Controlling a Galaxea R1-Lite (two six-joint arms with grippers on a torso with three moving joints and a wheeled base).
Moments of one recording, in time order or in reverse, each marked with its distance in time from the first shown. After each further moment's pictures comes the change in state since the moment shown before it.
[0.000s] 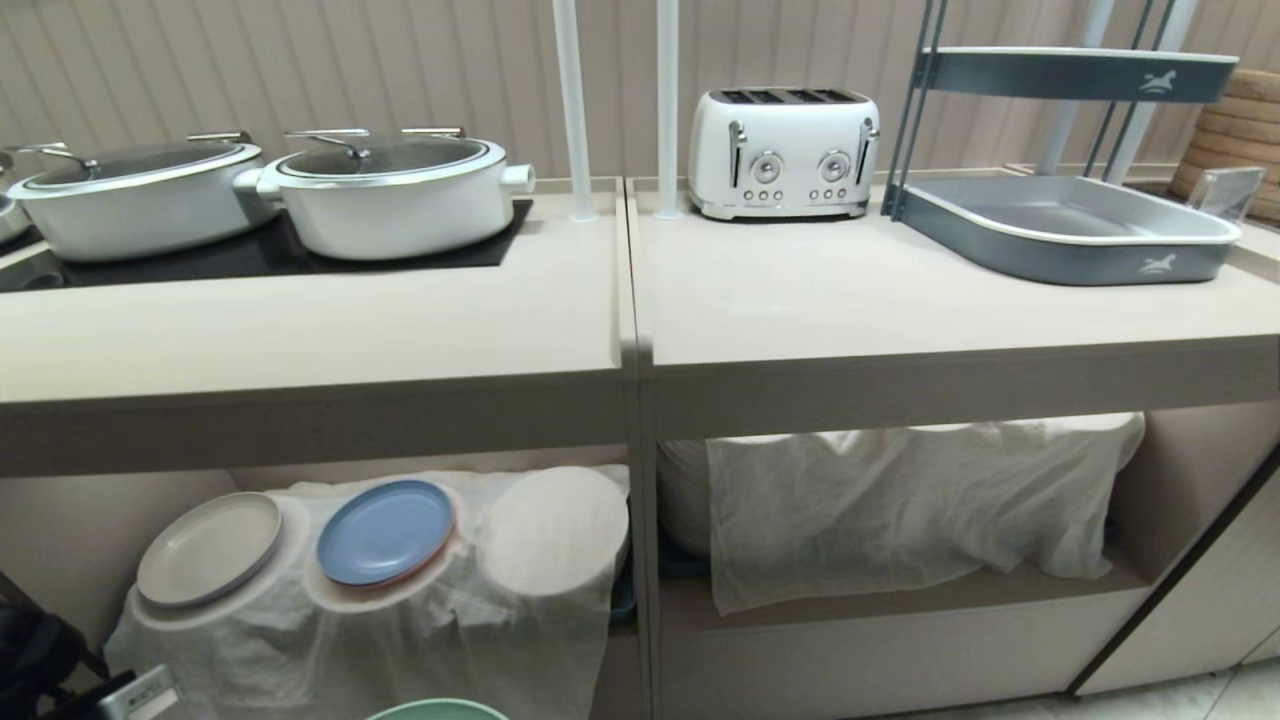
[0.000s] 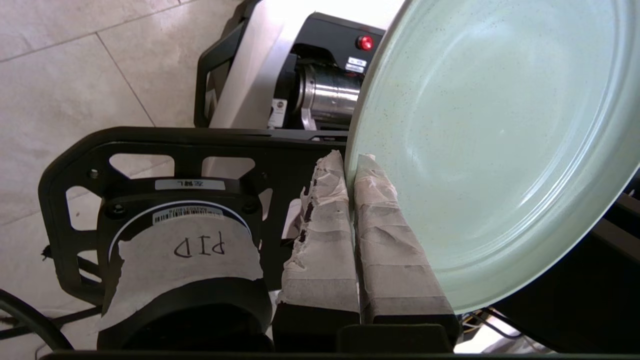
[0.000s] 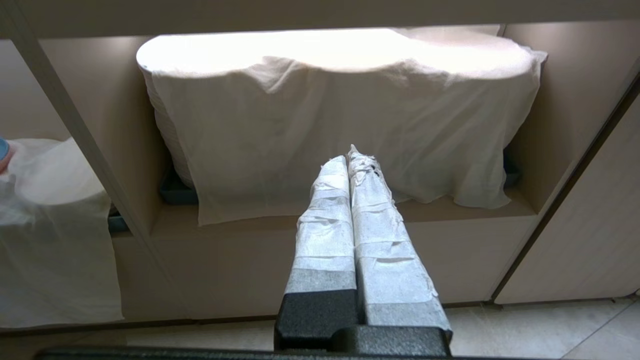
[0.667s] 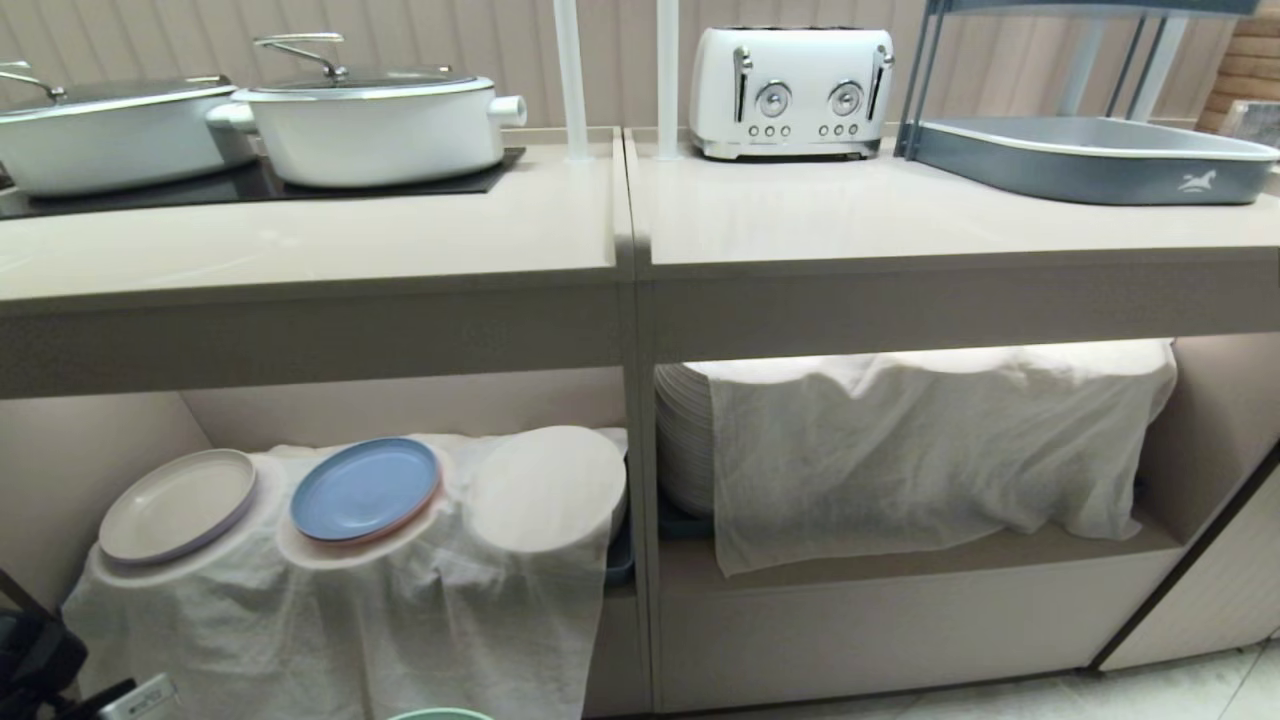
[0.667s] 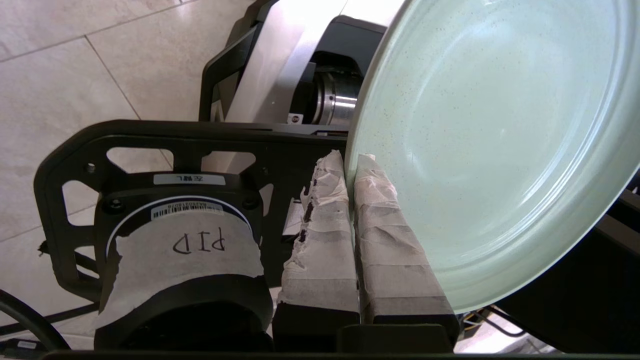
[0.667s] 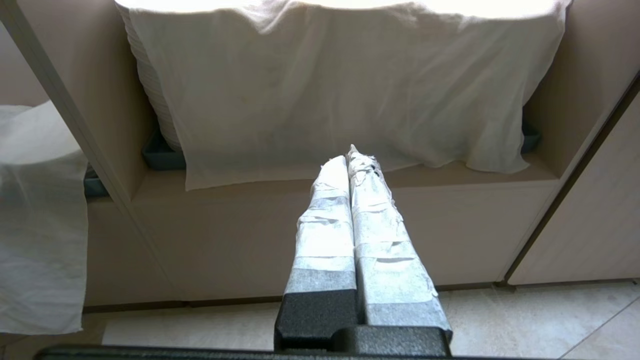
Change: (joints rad) left arm 0.000 -0.001 0.013 -0.001 0.000 0.000; right arm 0.000 0.000 0.000 0.000 -0.001 0.000
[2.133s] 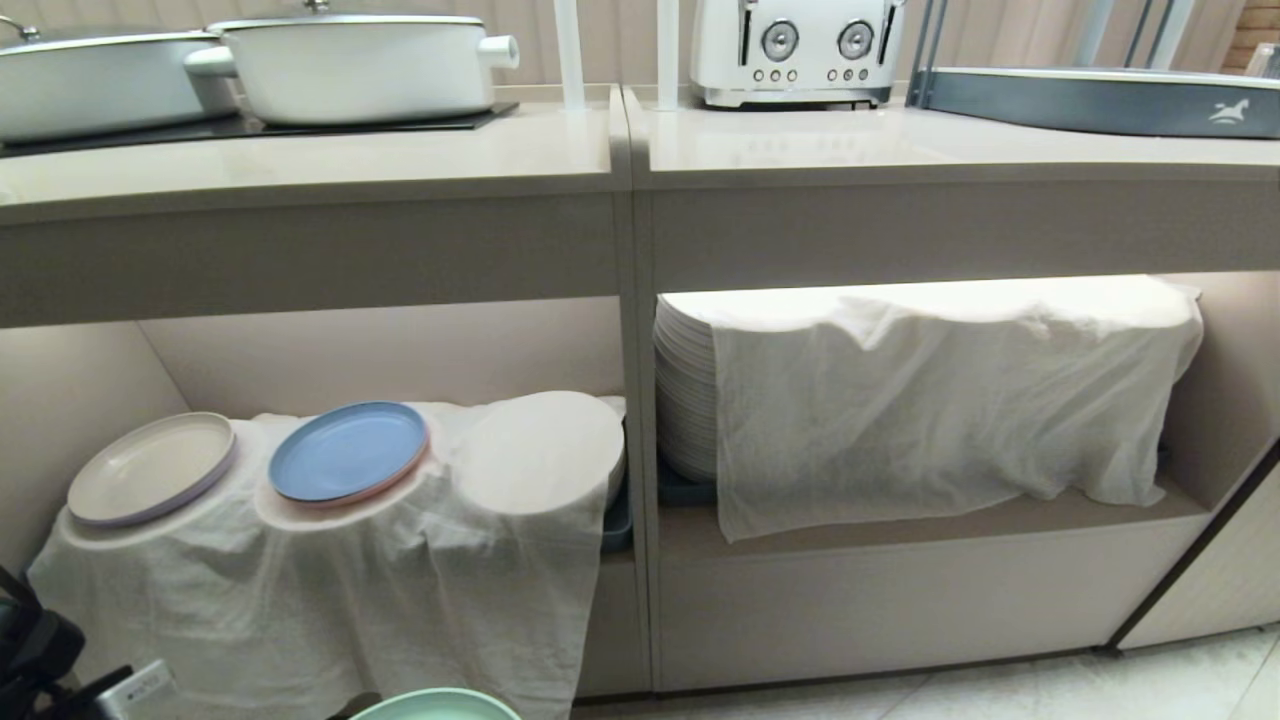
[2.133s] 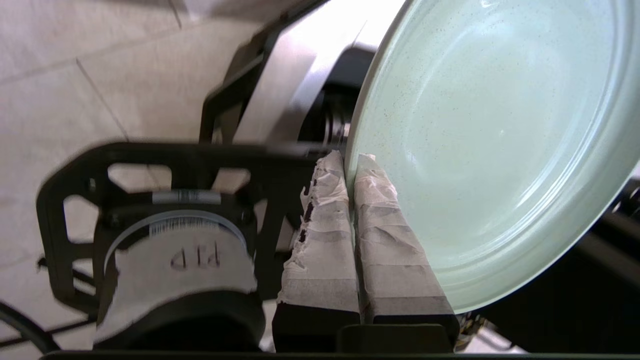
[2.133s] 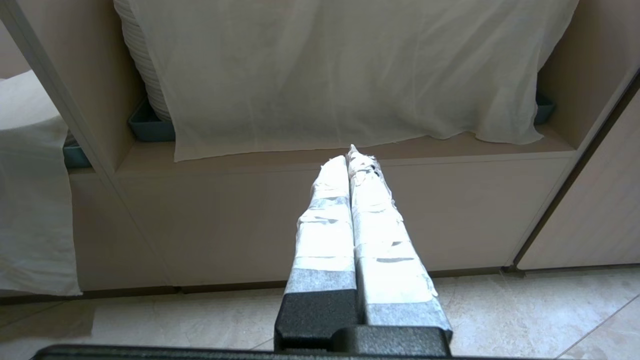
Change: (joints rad) left arm 0.000 -0.001 -0.016 -0.027 -0.003 -0.031; right arm 0.000 0.000 0.000 0.000 0.000 -0.001
